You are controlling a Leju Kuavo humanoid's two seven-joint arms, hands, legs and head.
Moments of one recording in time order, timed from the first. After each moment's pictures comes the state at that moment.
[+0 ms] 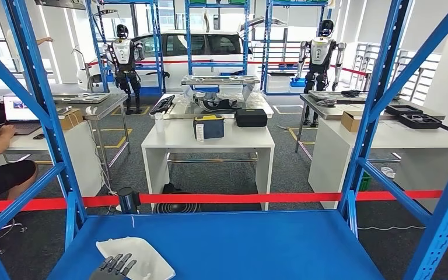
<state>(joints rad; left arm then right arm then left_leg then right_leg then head) -0.79 0.10 -0.65 -0.29 -1.18 0.35 -0.20 -0.11 0.16 -0.92 -0.17 1.13 0.03 0.21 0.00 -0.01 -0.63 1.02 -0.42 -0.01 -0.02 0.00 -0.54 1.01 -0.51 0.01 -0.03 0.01</state>
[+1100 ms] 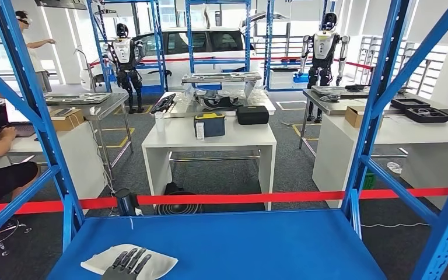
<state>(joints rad) -0.75 0.05 -0.59 -0.33 -1.18 0.49 -0.26 -0.11 0.17 -0.92 -0.17 1.14 0.03 0.20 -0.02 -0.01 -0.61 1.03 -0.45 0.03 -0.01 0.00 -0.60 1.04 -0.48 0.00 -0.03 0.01</state>
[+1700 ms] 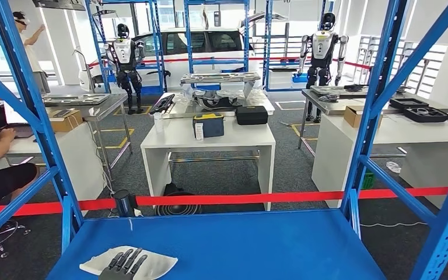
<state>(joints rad) -0.76 0.05 -0.59 -0.32 -1.20 0.46 -0.20 -0.11 0.17 -0.92 -0.17 1.14 0.02 0.20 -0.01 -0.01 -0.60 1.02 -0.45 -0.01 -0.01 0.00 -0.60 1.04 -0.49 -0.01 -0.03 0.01</state>
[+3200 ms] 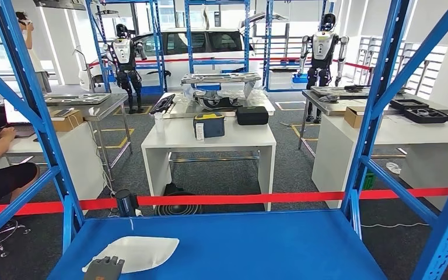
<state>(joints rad) -0.82 0.04 -0.61 -0.25 -1.40 0.39 0.14 -0.11 0.17 -0.93 -0.17 1.16 0.02 0.20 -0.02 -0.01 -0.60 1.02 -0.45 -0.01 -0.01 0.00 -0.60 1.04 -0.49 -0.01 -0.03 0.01</state>
